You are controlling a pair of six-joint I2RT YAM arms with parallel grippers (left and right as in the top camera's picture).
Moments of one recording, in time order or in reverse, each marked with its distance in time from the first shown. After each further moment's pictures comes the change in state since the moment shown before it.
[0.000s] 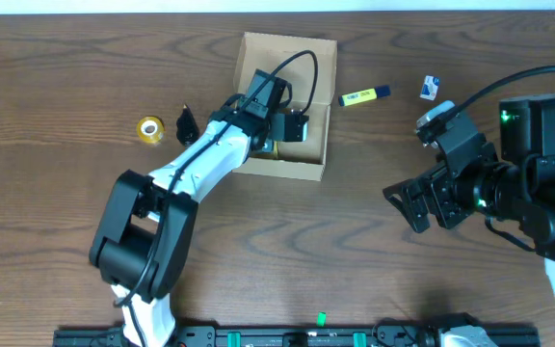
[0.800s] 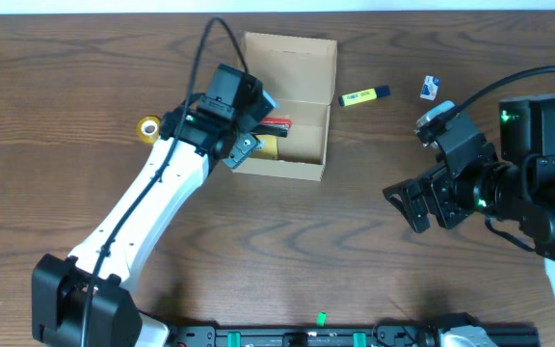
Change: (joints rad) left arm 0.061 -0.323 0.010 -0.437 0.024 -0.839; right arm 0.000 0.000 0.000 0.000 0.000 0.000
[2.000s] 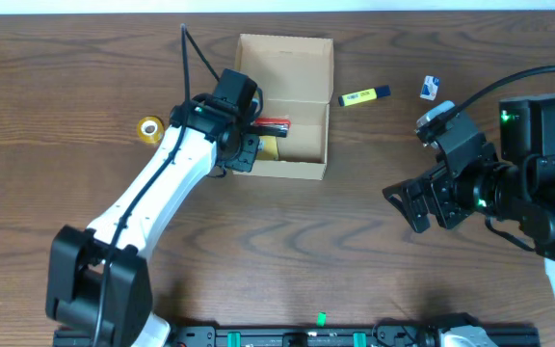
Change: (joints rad) left arm 0.011 0.078 0.004 -0.089 0.127 -0.461; right arm 0.000 0.000 0.000 0.000 0.000 0.000
